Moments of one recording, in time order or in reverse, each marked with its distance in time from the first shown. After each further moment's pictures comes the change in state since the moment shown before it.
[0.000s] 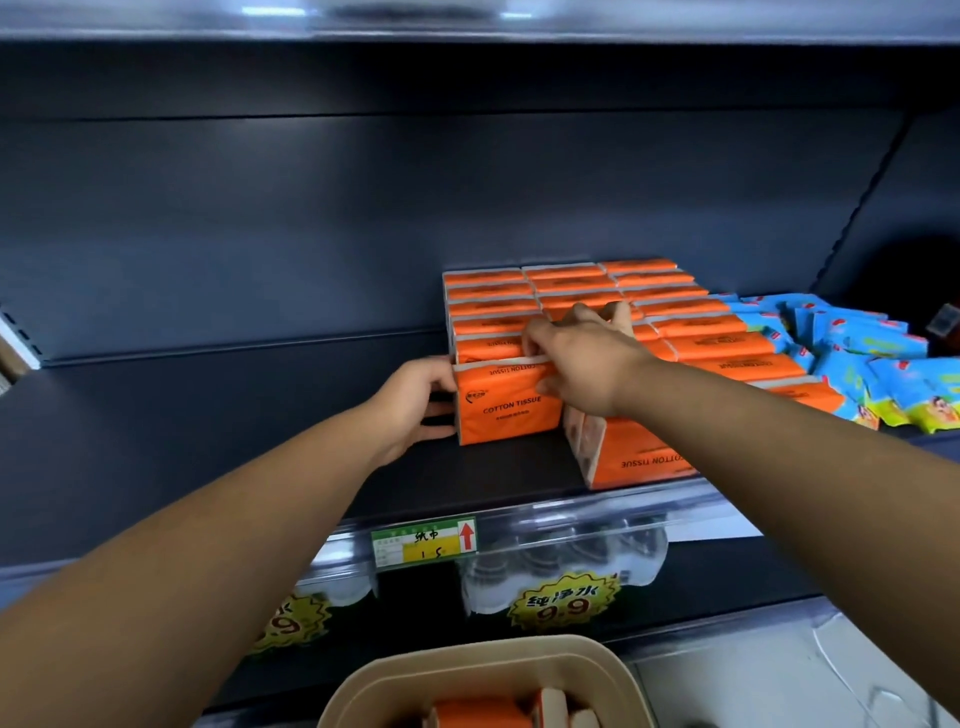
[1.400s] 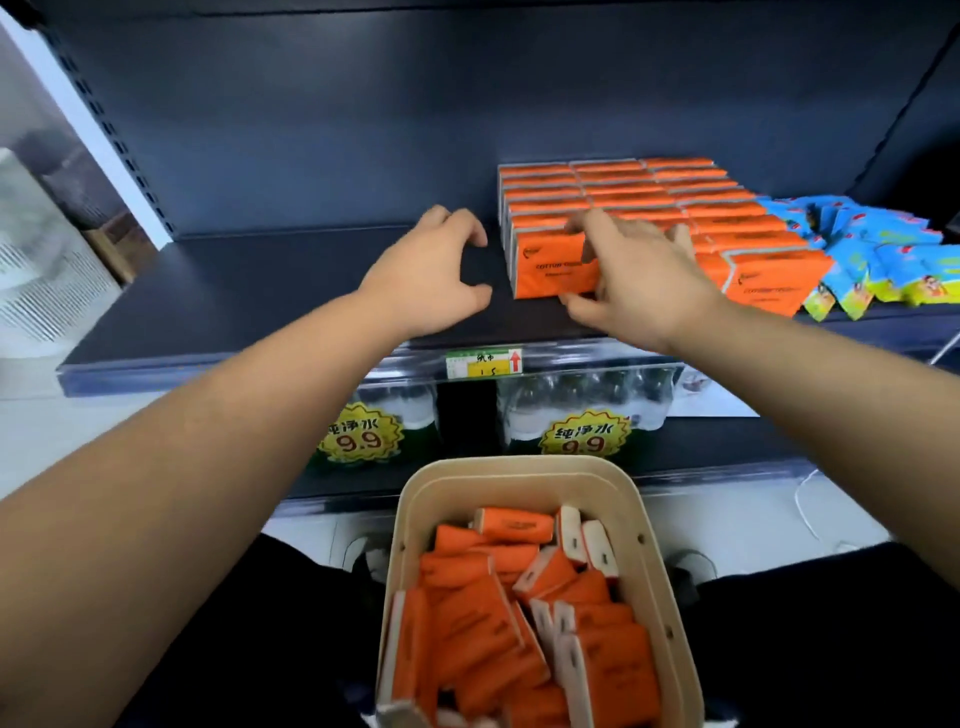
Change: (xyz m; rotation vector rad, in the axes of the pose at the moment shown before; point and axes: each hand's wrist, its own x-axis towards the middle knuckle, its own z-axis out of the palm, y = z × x) left_hand -0.146 0.012 -0.024 1.143 0.259 0.521; right_hand -0.131 -0.075 -0.028 0.103 0.232 0.007
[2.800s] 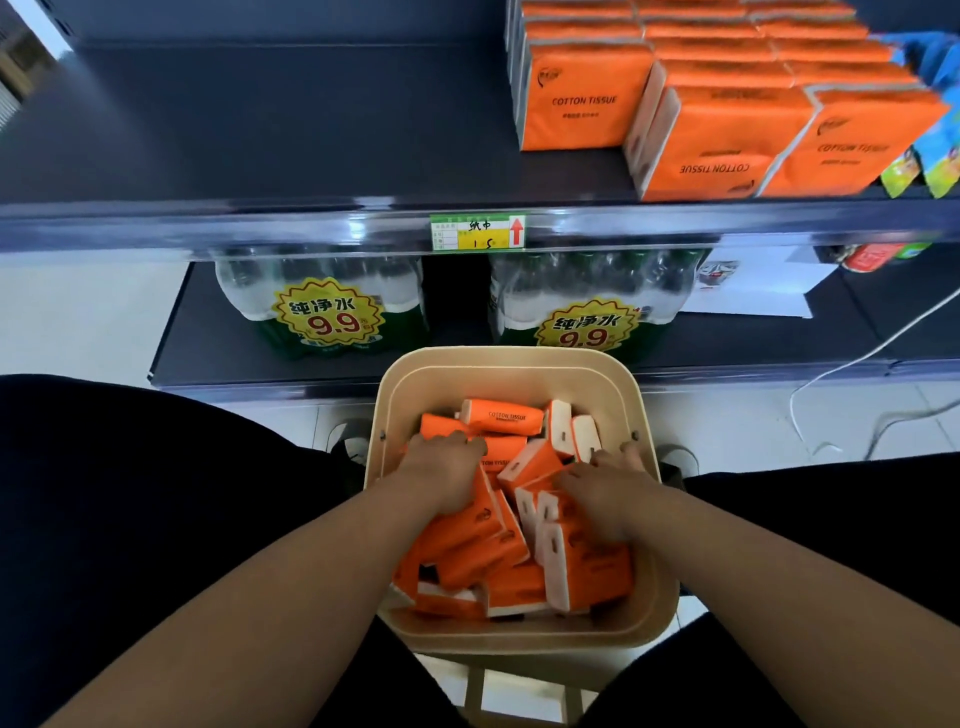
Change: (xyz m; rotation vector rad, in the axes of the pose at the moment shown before) left_hand -0.184 -0.034 0.233 0.252 -0.889 -0.146; right_hand -0.200 -0.003 0.203 -0.116 -1.173 -0.104
